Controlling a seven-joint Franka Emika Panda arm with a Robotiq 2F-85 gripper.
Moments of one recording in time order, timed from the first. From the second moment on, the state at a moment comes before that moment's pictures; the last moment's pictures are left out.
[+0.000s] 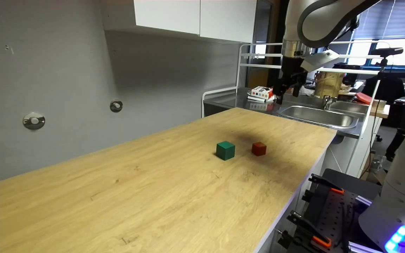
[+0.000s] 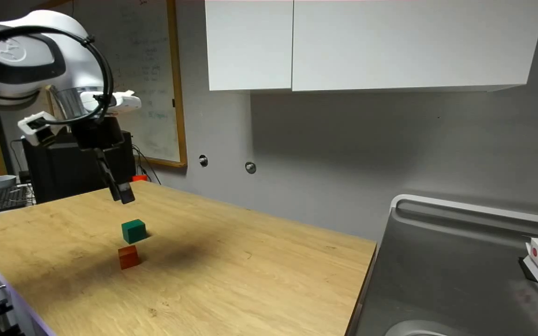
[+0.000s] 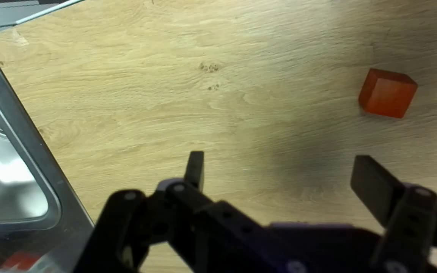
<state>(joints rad) -0.30 -0.57 -0.01 -2.71 -0.33 2.27 0.18</state>
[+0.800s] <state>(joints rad) -0.17 -0.28 0.01 -2.67 -0.28 2.38 0.23</state>
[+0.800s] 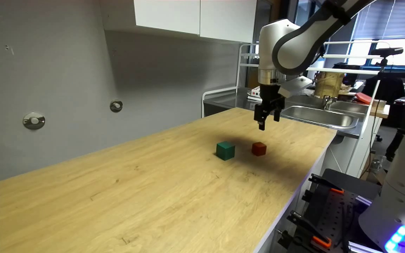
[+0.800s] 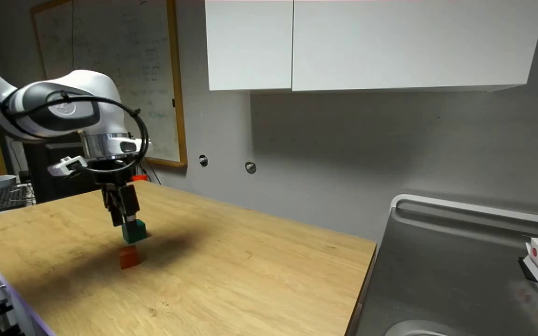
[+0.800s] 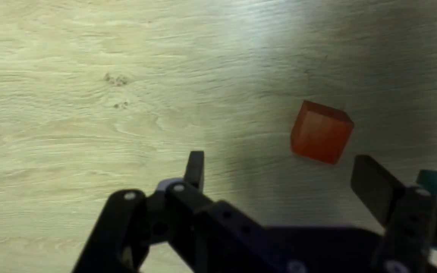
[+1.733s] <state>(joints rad) -0.09 0.14 -0.04 -2.42 0.04 2.39 -0.01</state>
